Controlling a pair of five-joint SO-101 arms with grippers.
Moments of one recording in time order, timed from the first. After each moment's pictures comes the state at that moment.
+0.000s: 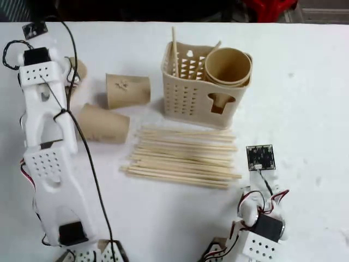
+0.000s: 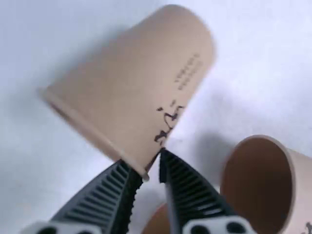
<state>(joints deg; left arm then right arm) -20.4 47.3 -53.5 86.5 13.4 18.2 -102.4 96.6 72.4 27.1</state>
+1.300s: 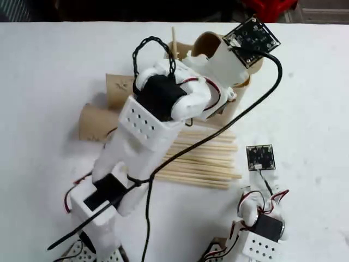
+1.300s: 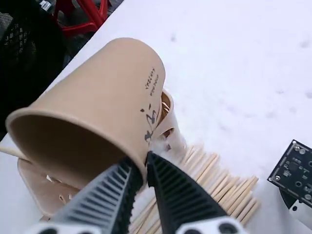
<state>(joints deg) 37.1 17.3 -58.8 95.0 -13.9 18.2 -102.4 96.6 72.4 27.1</state>
